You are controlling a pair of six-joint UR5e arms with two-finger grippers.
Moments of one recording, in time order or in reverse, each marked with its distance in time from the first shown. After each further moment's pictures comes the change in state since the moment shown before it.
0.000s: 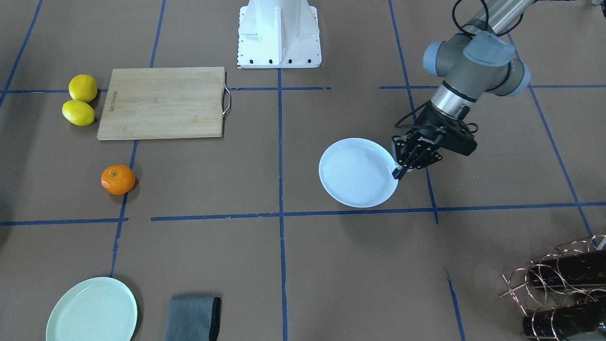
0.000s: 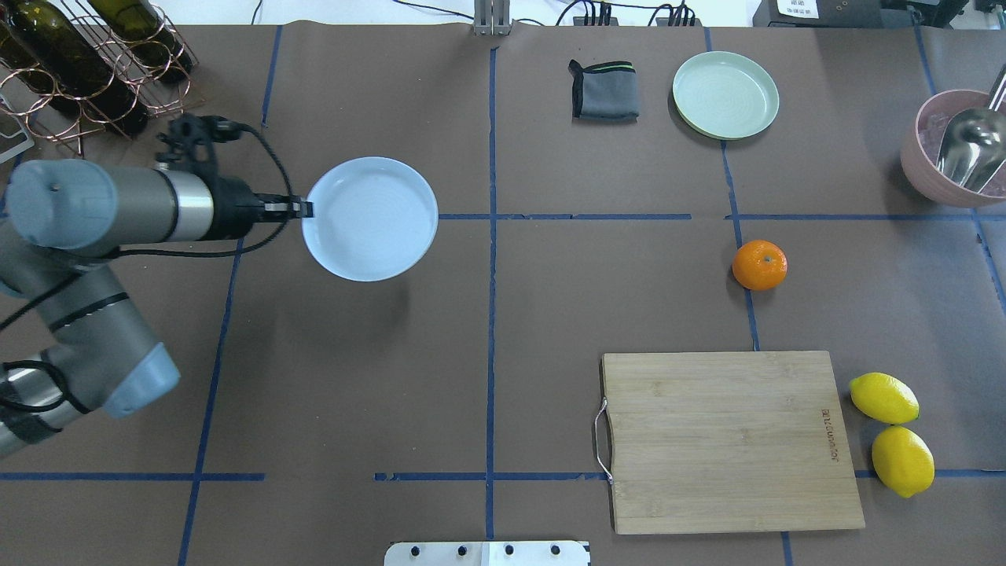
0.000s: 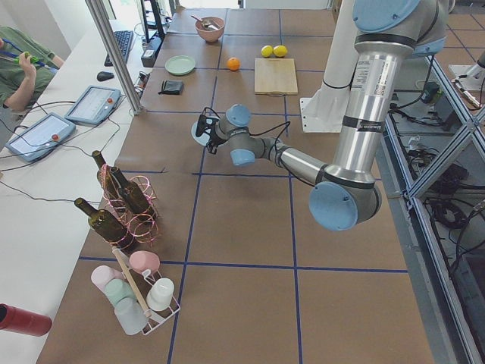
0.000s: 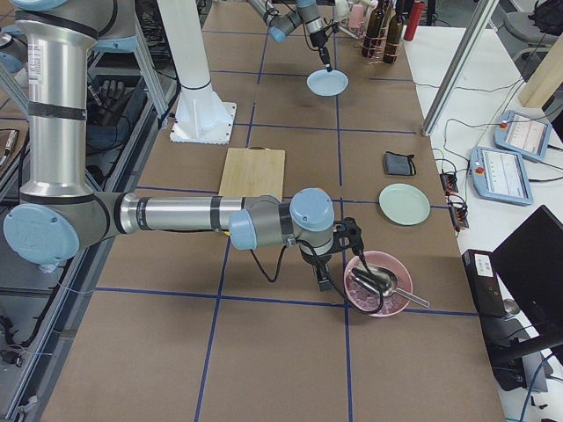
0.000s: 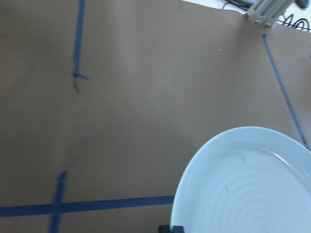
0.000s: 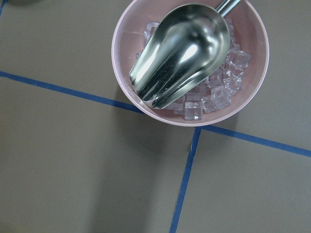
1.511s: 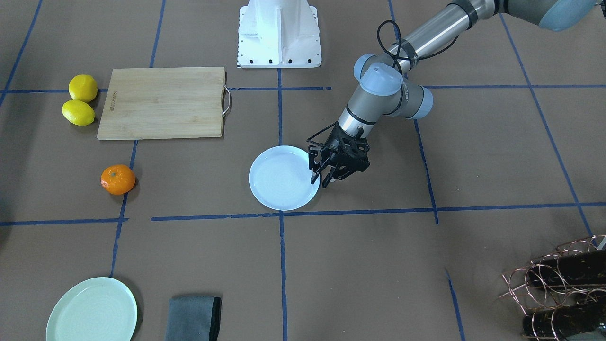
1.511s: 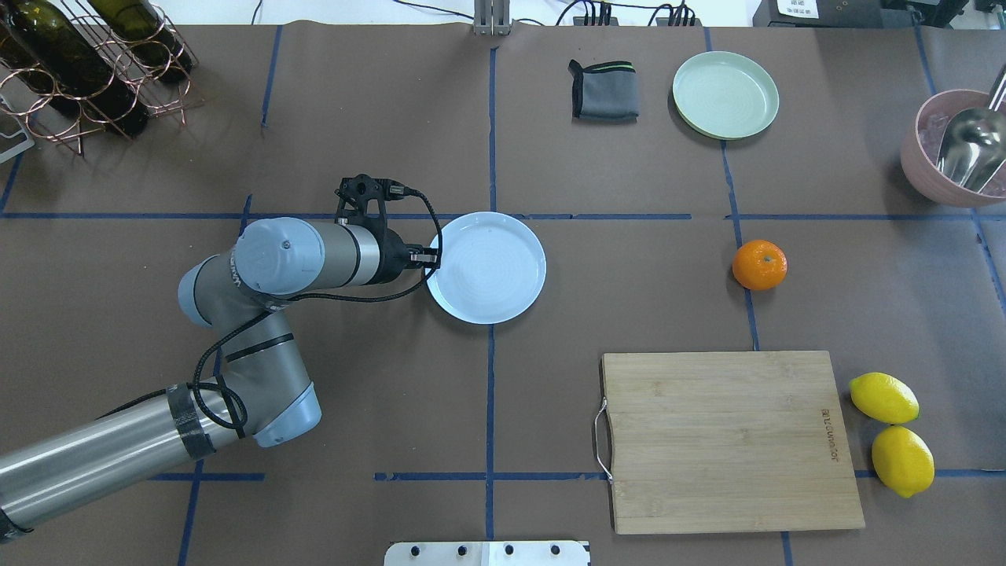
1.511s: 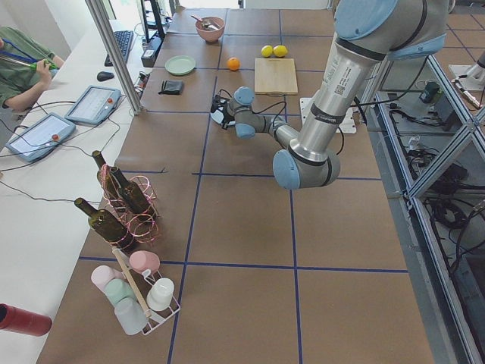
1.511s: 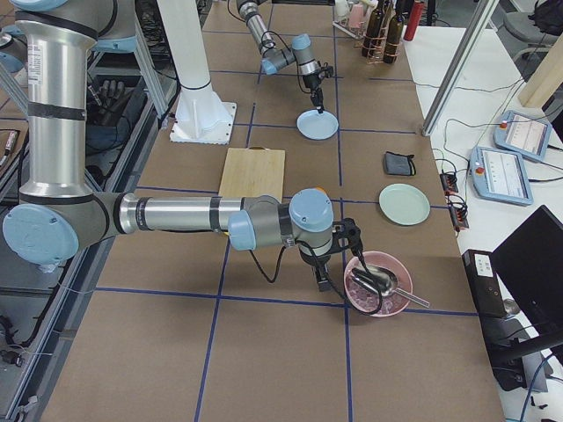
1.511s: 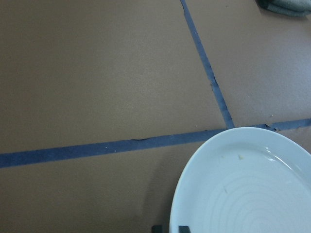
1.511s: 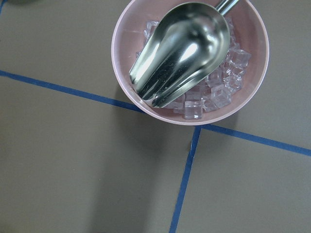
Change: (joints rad) left arm 0.169 -0.245 0.258 0.009 0.130 0.013; right arm 0.000 -0.003 0.004 0.000 -0.001 0.000
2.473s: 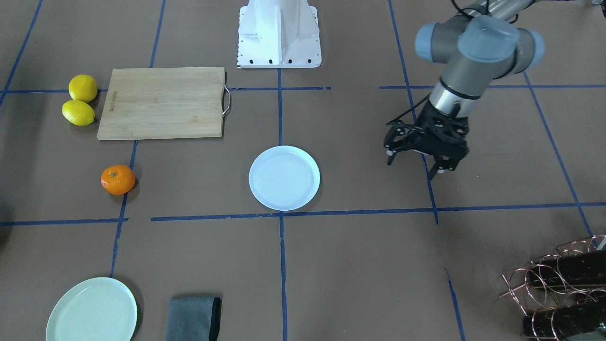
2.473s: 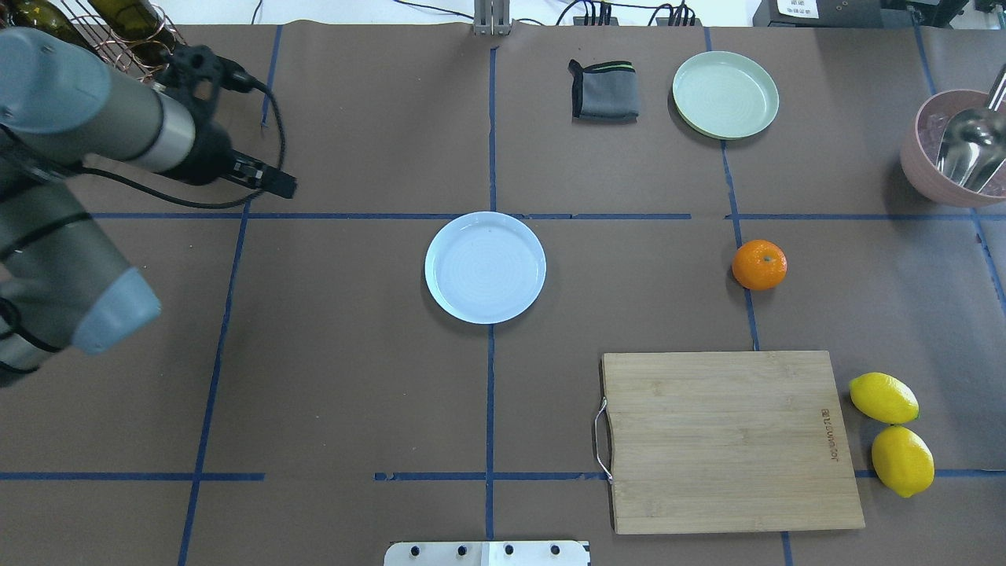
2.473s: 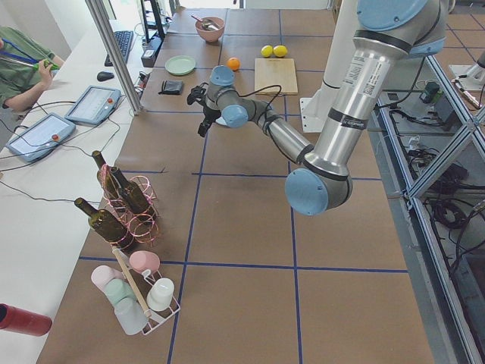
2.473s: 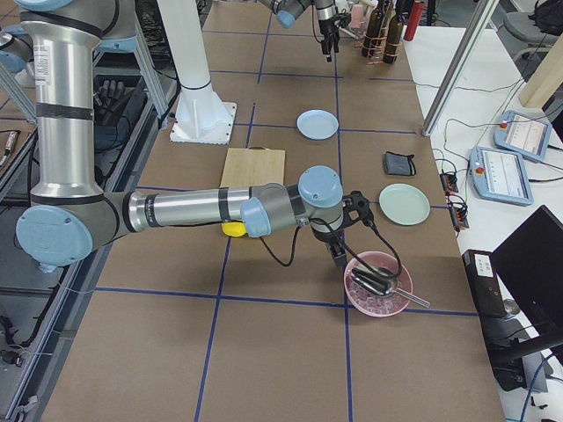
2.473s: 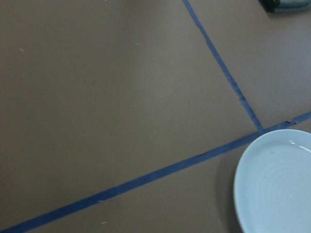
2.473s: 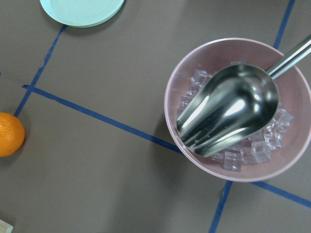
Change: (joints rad) left arm -0.405 0.241 -0.442 0.609 -0.365 0.529; right arm -0.058 0.066 0.030 0.070 0.036 0.012
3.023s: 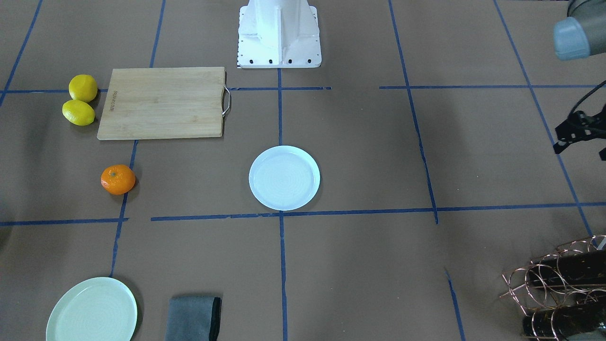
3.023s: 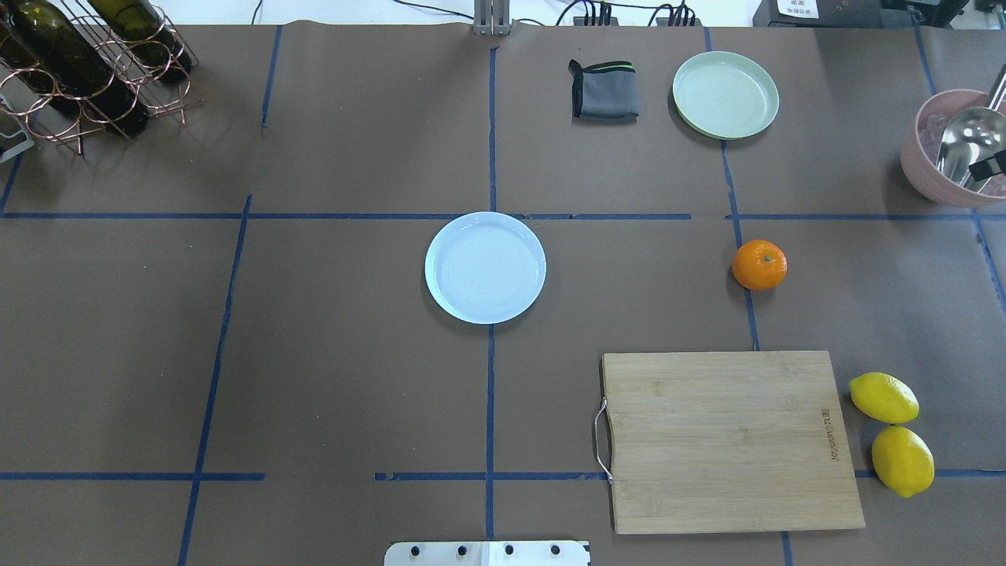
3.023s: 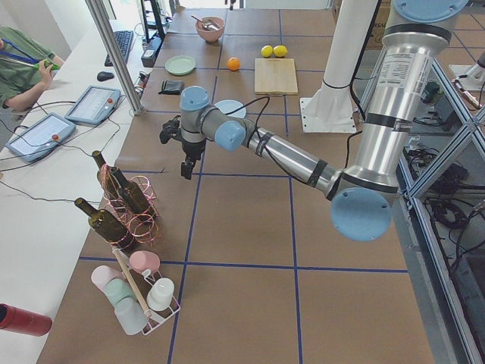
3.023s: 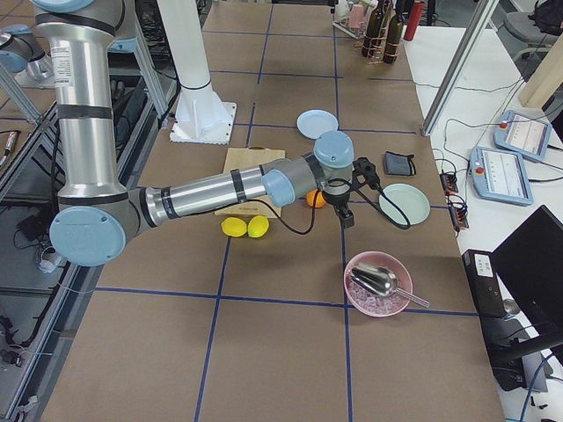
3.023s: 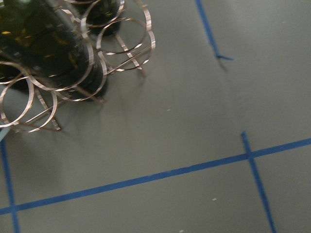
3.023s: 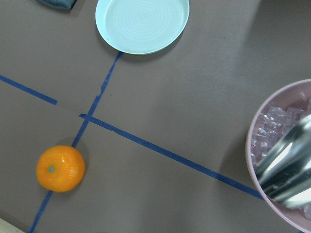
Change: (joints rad) left arm -0.440 0.206 0.056 0.256 -0.271 0.468; right arm -0.141 0.079 0.071 -0.003 -0.007 0.200
